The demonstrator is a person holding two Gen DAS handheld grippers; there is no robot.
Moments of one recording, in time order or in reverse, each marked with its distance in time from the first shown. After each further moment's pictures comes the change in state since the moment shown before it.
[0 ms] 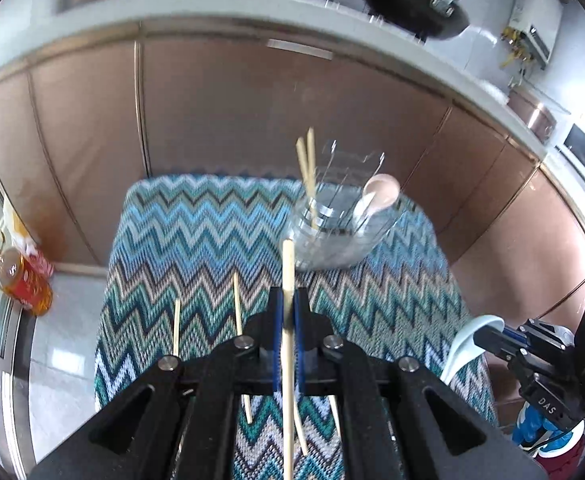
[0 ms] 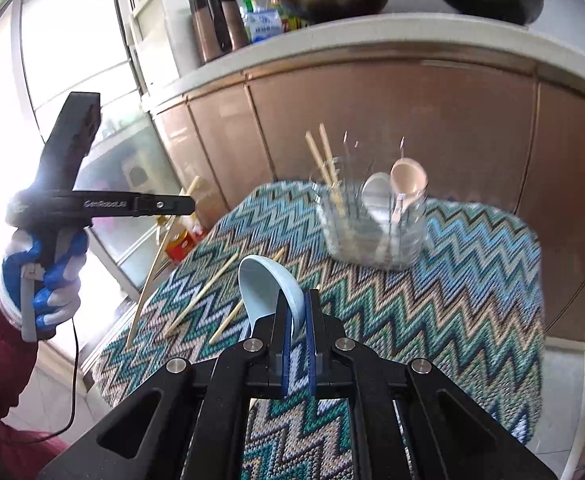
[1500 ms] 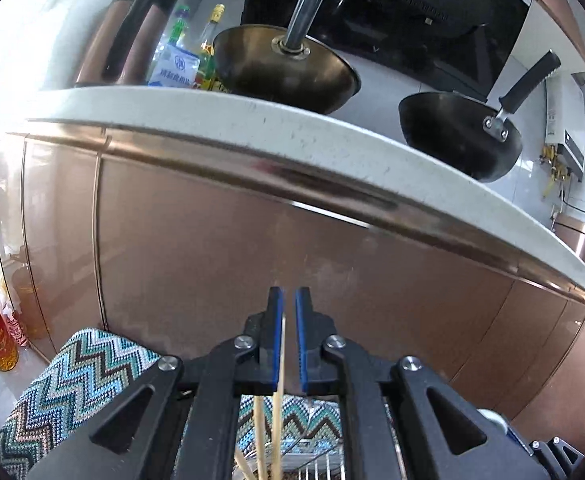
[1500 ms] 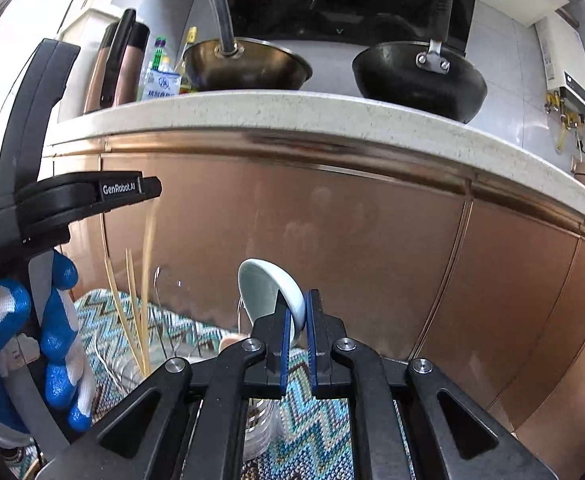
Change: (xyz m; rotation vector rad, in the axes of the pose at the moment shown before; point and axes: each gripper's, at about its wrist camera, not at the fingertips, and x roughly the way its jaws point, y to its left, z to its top) left arm 0.138 -0.044 0.112 -0.146 -0.592 0.151; right arm 0.114 -0.075 0.075 -0.109 -0.335 -0.457
